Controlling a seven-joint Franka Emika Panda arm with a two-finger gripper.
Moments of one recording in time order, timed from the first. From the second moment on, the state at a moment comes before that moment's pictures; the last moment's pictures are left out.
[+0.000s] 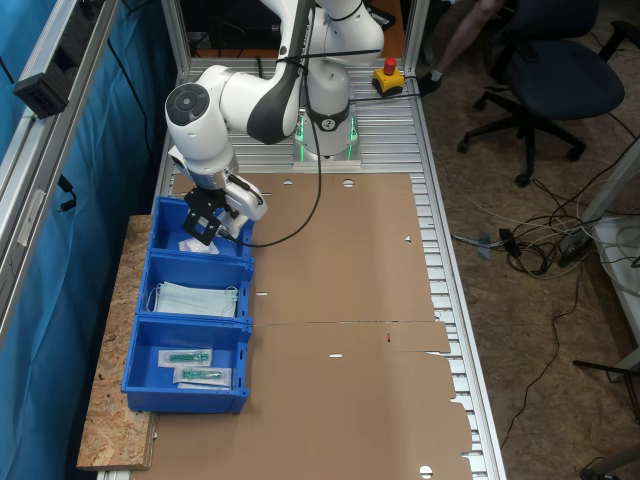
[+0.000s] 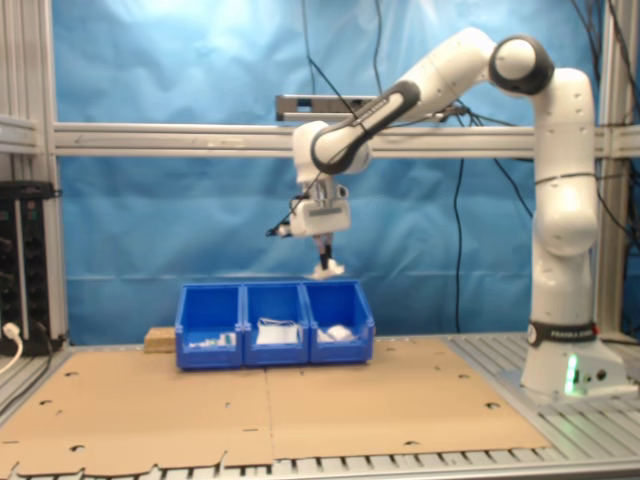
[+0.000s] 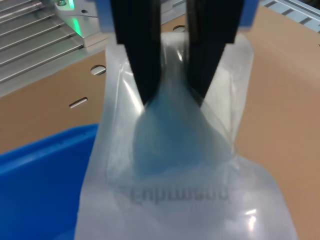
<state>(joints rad) -0.38 0.05 -0.11 -2.15 0.02 2.05 0.99</state>
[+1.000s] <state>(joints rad) -0.41 0.06 -0.19 -2.16 0.02 2.08 0.99</state>
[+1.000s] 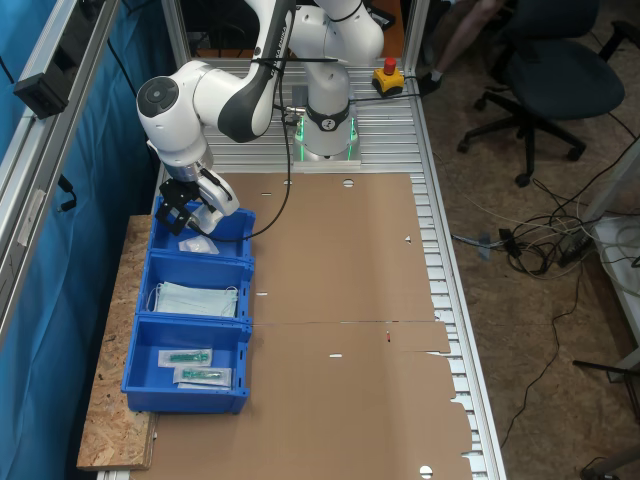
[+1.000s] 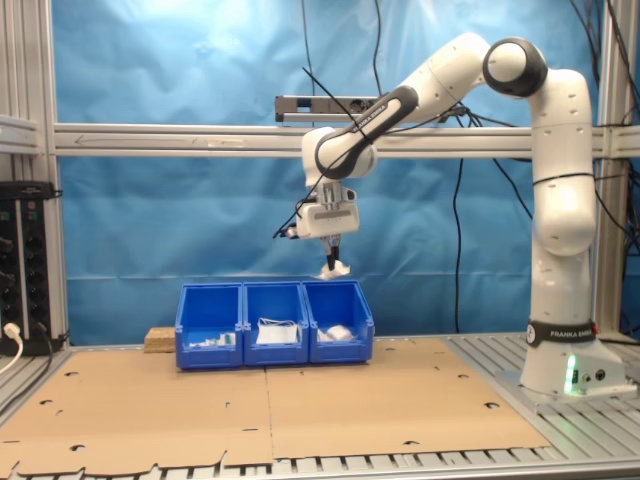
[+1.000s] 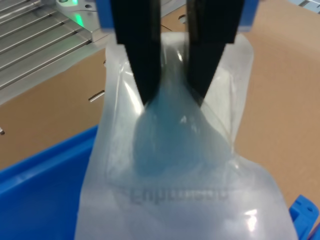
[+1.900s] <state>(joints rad) -0.41 0.06 -0.19 -2.16 0.02 2.09 0.99</state>
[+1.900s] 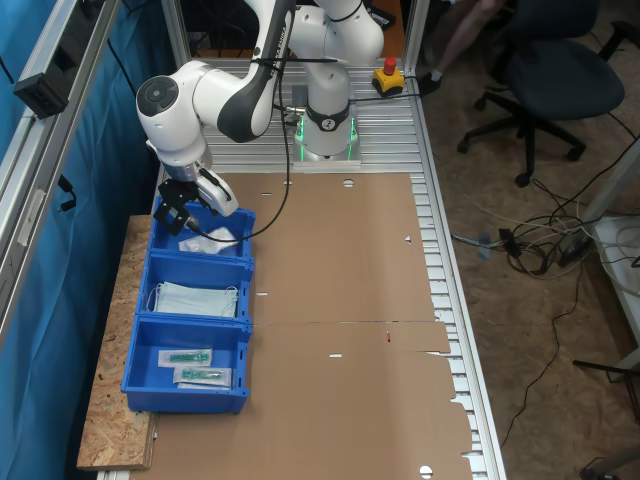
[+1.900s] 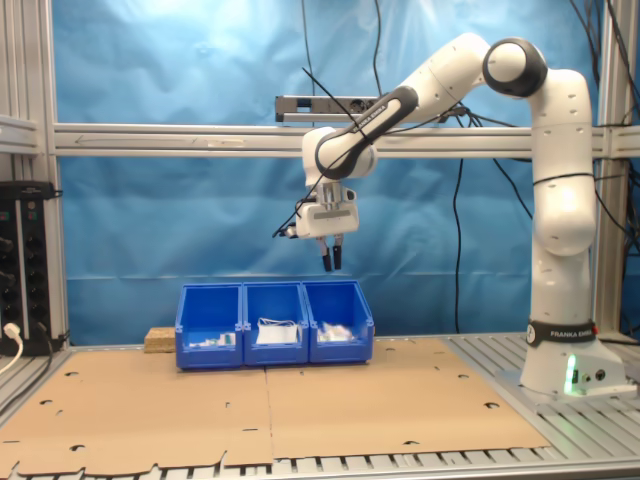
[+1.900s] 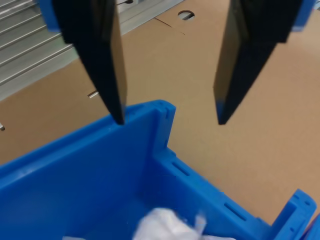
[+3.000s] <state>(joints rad) -0.18 0.02 -0.19 -2.08 0.02 2.09 0.99</state>
